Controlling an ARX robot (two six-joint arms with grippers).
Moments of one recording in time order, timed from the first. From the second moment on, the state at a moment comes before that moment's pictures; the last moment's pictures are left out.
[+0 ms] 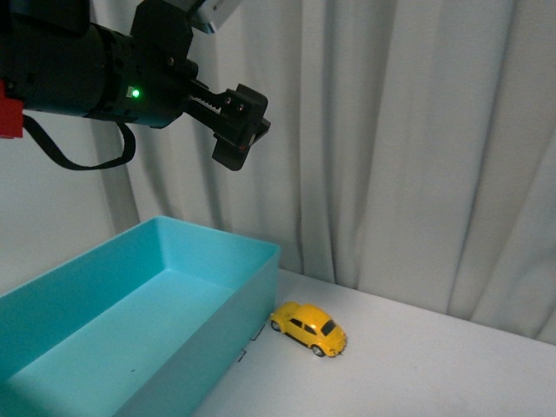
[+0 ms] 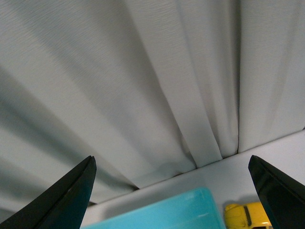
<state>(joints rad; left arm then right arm) 0.04 1.40 0.84 0.32 0.11 0.45 0.00 0.00 0.01 0.00 0.00 -0.01</state>
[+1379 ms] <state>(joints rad) -0.15 2.21 1.54 -0.52 -0.11 1.51 0.00 0.00 0.01 0.00 0.00 -0.01</state>
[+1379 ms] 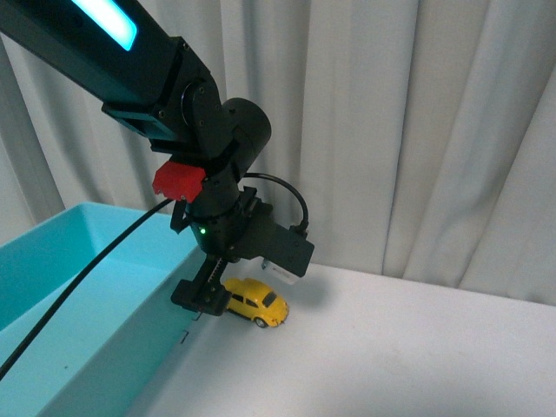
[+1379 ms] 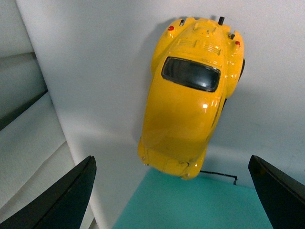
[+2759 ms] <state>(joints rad) -0.21 2.02 1.51 -0.58 0.20 1.42 0.00 0.00 0.01 0.00 0.00 -0.01</state>
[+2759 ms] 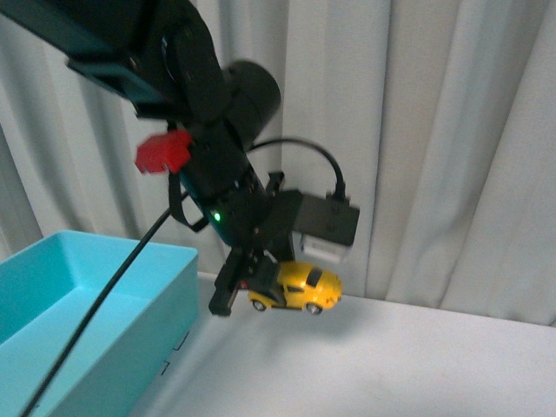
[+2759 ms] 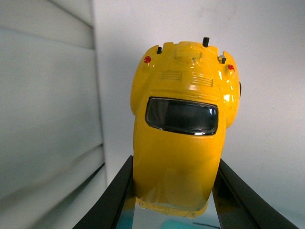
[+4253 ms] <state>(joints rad) 0.35 1.98 1.08 -0.28 -0.01 0.60 0.00 0.00 0.01 0.00 0.00 -0.01</state>
